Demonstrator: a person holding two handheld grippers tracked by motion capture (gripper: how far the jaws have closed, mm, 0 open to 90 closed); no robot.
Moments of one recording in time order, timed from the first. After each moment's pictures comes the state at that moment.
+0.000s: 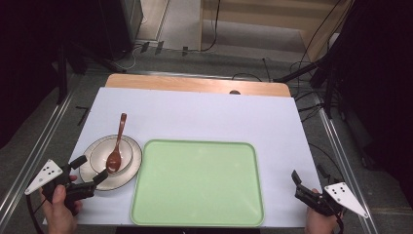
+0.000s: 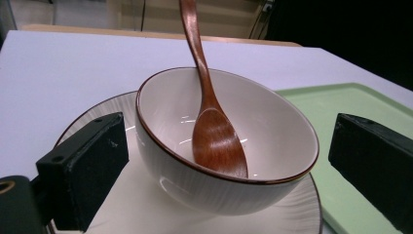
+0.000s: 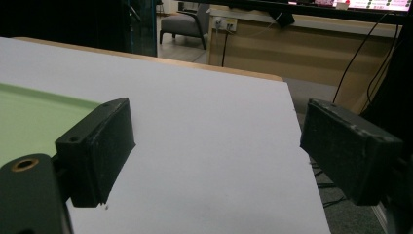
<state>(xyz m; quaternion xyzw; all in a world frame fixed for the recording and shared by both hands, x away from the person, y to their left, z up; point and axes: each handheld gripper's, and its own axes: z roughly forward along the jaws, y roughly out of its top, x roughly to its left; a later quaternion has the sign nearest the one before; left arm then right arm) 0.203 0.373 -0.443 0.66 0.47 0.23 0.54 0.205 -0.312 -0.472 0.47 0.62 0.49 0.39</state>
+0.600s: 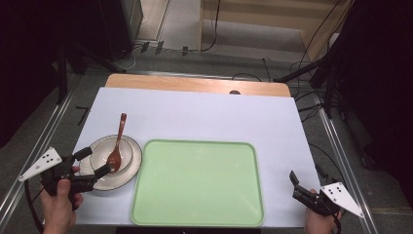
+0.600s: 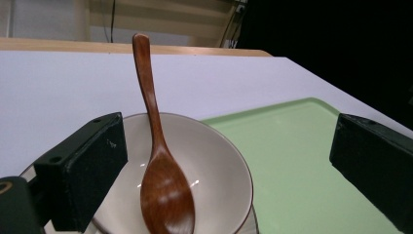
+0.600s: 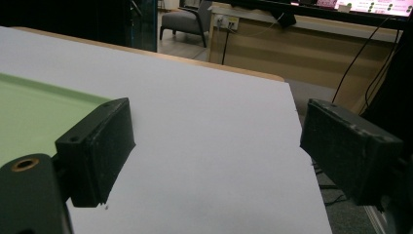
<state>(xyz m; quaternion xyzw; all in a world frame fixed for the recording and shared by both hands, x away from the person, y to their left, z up) 0.218 0.354 -0.397 0.67 0.46 0.18 0.56 0.206 -0.307 -0.473 0.46 0.63 0.48 0.40</state>
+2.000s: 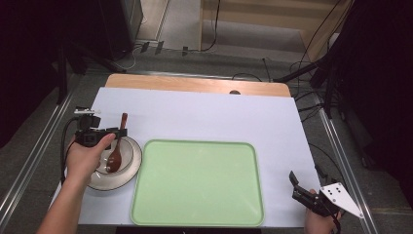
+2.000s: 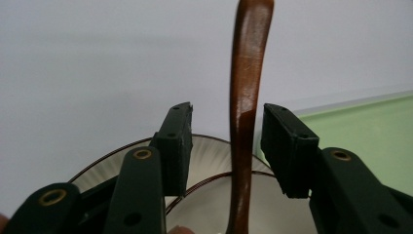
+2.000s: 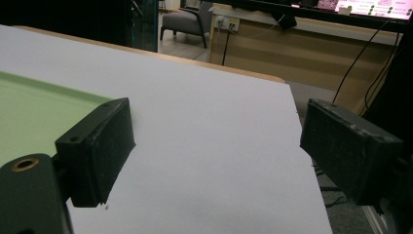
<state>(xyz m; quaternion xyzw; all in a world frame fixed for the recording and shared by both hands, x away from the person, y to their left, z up) 0.340 0.330 -0.395 0.70 0.61 0.09 0.37 0.205 -0.306 -0.473 0.45 0.63 0.48 0.40</state>
